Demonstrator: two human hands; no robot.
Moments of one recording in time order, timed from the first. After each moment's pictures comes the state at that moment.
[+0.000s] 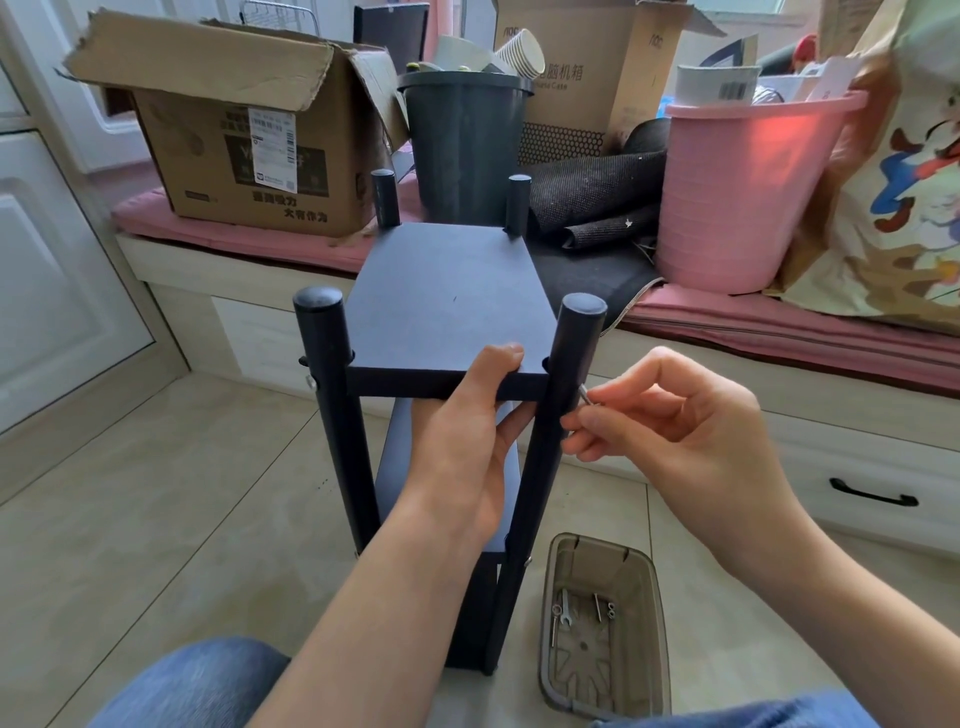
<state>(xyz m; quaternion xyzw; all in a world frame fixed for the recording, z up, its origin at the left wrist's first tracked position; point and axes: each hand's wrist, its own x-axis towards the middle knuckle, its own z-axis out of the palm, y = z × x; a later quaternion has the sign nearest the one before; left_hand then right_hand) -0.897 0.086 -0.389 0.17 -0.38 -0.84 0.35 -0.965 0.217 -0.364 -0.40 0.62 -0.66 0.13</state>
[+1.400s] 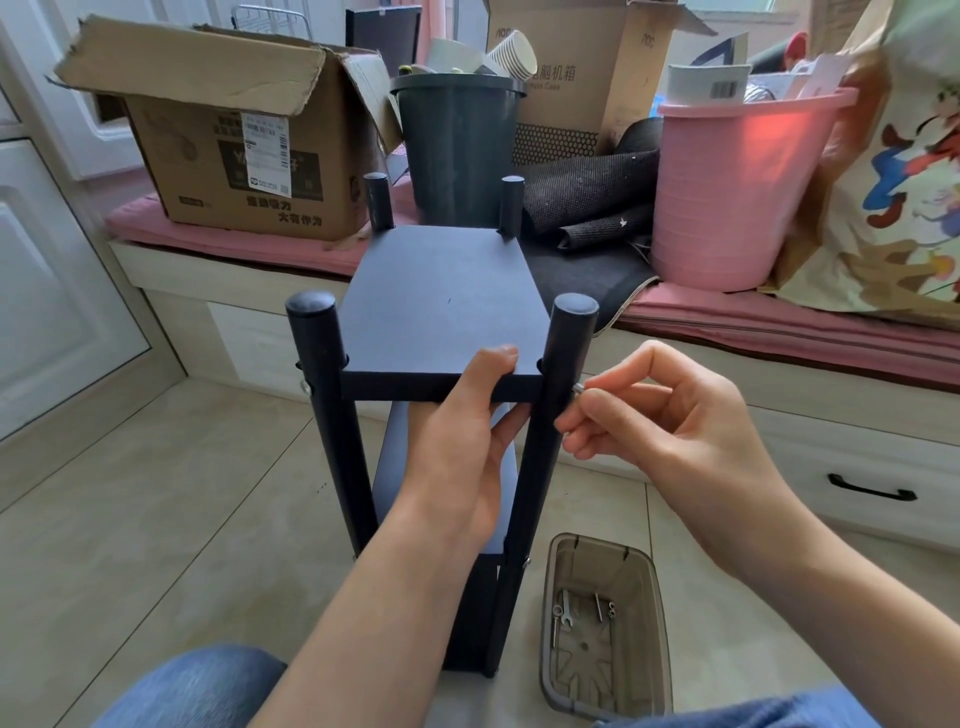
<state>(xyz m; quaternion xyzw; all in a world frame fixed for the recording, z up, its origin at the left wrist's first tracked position) -0.895 0.089 -0.386 0.17 -0.40 -0.84 0.34 -0.965 0.217 -0.359 -0.37 0.62 -0.67 0.18</state>
